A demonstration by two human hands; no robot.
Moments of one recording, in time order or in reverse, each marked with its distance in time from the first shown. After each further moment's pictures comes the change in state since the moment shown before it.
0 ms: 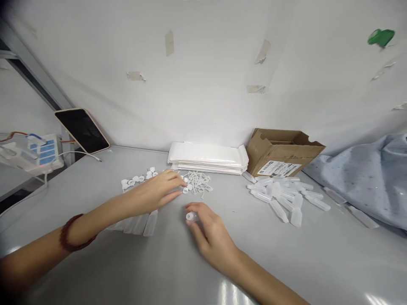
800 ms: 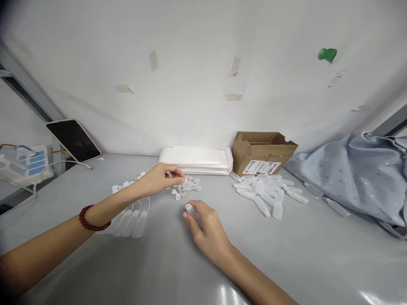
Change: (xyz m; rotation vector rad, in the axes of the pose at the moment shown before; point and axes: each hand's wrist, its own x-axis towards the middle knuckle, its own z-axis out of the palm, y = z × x) left_hand 0.048 0.014 -0.005 -0.462 0.129 -0.228; right_hand -0.006 -0.004 -0.015 -0.035 0.109 0.187
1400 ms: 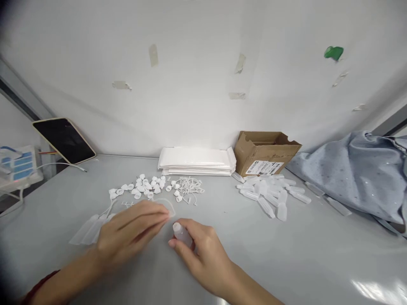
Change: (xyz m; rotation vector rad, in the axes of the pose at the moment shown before) left_hand -0.090 -0.004 0.021 0.068 0.471 0.672; right_hand -0.013 -0.023 0.009 0.143 -0.180 0.007
